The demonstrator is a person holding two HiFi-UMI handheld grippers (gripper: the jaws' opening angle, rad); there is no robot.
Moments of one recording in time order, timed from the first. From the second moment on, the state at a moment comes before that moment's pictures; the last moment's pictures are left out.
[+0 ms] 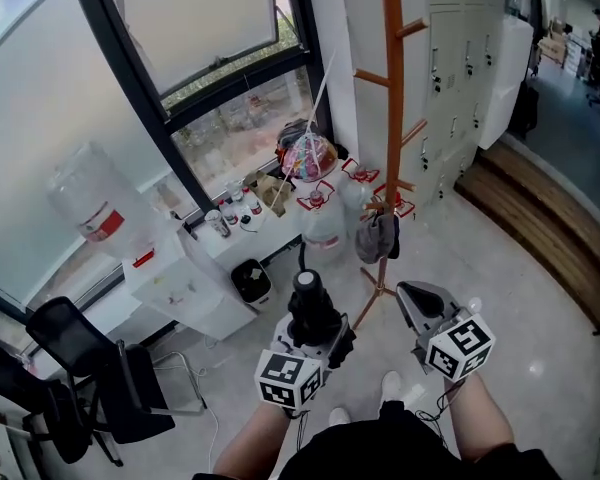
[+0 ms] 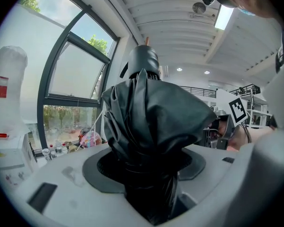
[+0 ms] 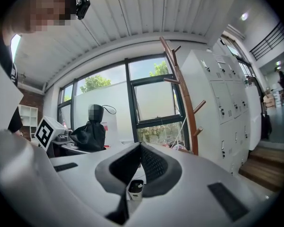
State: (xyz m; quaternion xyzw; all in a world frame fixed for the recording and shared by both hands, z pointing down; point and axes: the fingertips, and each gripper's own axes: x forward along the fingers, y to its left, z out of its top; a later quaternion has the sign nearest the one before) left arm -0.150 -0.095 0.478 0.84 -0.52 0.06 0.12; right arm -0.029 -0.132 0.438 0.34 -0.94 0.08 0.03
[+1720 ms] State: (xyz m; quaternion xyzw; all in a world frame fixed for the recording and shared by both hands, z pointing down) left arm -0.085 -0.037 0.496 0.91 -0.39 0.07 0.12; right arm 0.022 -0.044 0.454 0.46 -0.89 0.08 0.04
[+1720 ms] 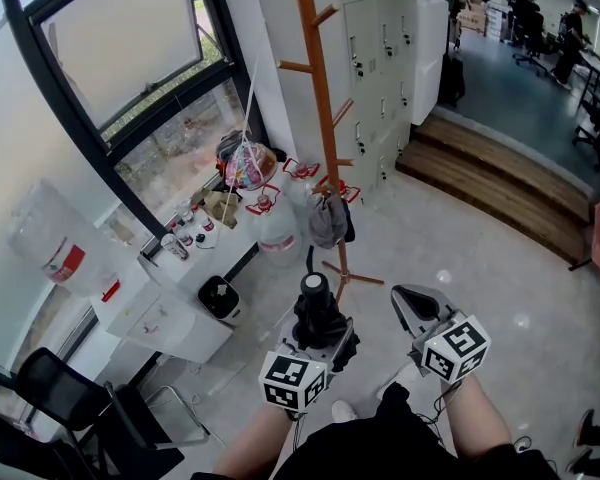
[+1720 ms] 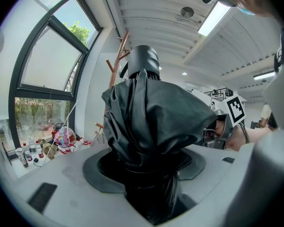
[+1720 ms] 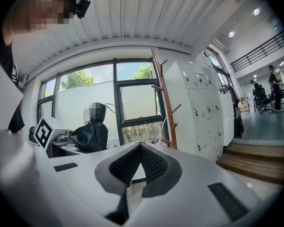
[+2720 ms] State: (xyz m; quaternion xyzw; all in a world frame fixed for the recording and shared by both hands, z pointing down) left arm -0.087 -0.031 0.493 0.91 -0.39 0.07 0.12; right arm 0.021 -0.038 0.449 0.46 -0.89 0.08 0.04
